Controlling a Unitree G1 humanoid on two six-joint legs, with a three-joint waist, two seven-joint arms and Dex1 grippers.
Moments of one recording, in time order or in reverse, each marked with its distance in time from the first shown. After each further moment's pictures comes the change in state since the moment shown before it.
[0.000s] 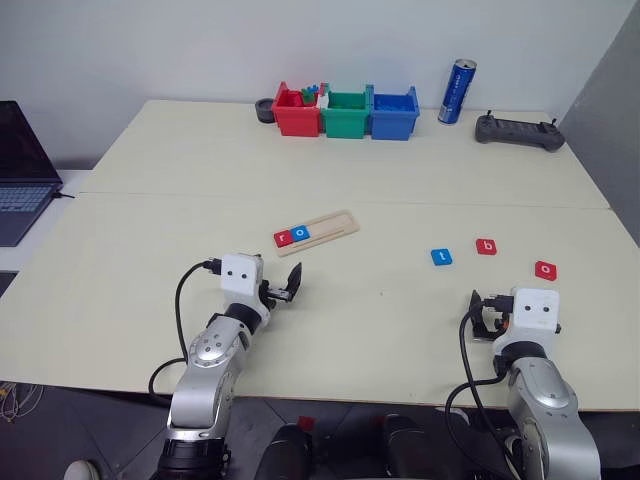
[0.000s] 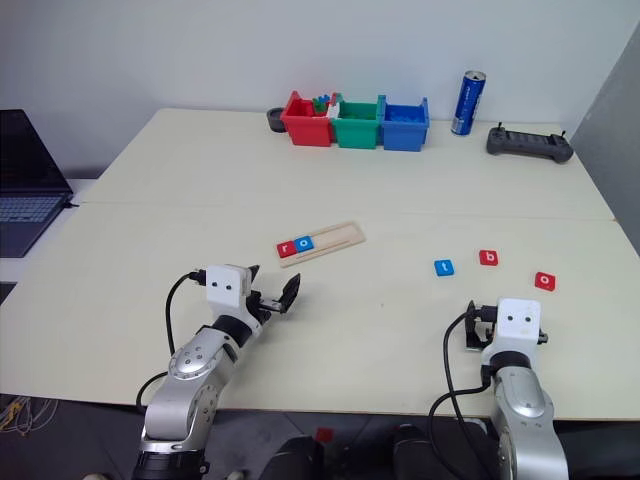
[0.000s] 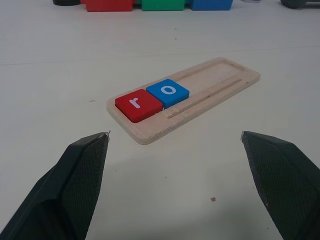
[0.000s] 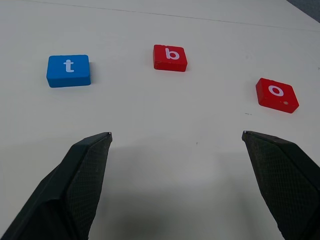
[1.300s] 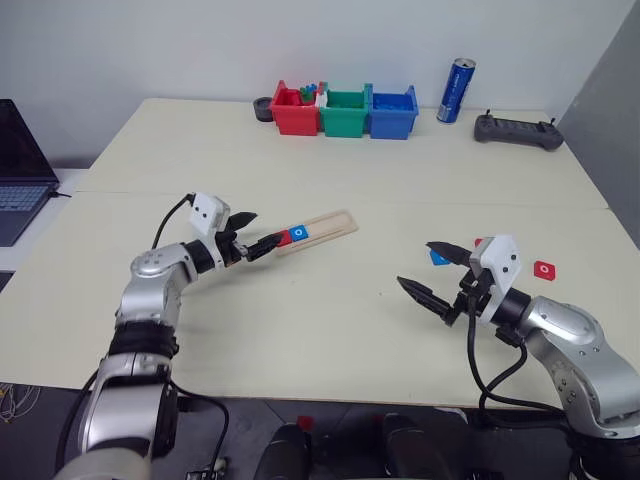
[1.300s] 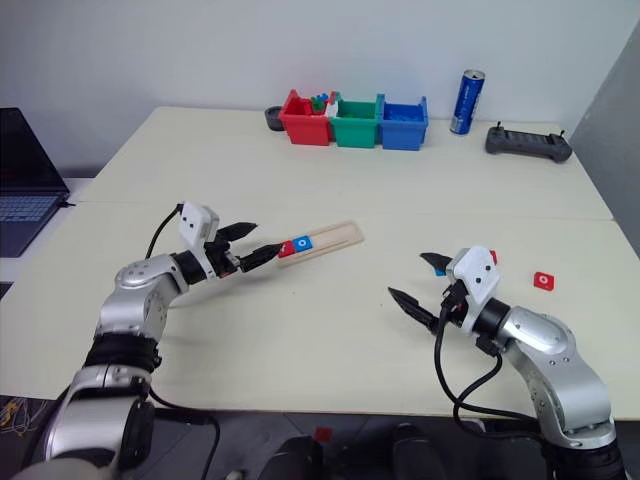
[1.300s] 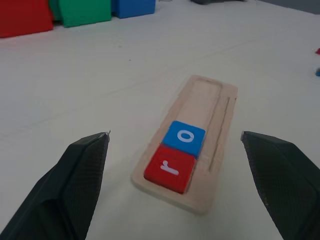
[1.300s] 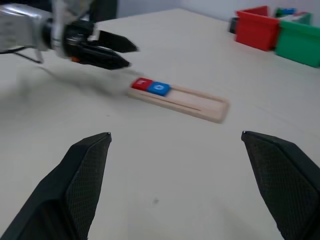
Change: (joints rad) left arm -0.681 0.370 0.030 1.065 -0.088 -0.360 -0.813; right arm -0.336 -0.429 0.086 0.034 0.487 0.025 0.745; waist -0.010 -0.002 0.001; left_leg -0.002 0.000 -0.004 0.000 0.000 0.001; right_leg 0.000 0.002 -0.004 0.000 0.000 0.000
